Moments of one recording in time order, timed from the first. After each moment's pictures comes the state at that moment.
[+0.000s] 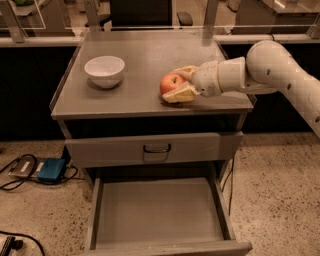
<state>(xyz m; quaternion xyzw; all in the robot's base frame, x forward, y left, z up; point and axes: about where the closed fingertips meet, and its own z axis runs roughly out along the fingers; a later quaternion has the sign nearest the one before) 0.684 -0.054 0.849 -0.57 0.62 0.22 0.49</state>
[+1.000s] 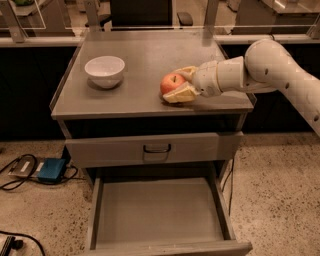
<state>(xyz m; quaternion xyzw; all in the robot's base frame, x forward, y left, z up) 0.688 -0.055 0.845 -0.57 0.64 0.21 0.48</state>
